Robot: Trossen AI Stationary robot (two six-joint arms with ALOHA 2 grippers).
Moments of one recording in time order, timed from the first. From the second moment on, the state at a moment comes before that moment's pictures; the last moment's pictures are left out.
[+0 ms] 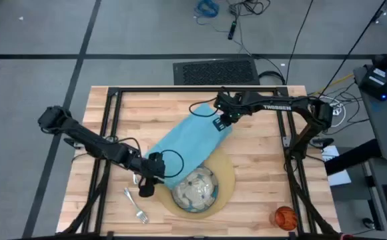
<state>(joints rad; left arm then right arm) -0.41 1.31 0.70 -0.29 0.03 -0.39 -0.37 1.66 1.21 -0.85 0.08 0.59</state>
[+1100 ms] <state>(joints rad) 0.16 1.33 0.71 -0.08 0.05 -0.07 -0.47 1.76 1.25 -0.57 -0.18 0.44</state>
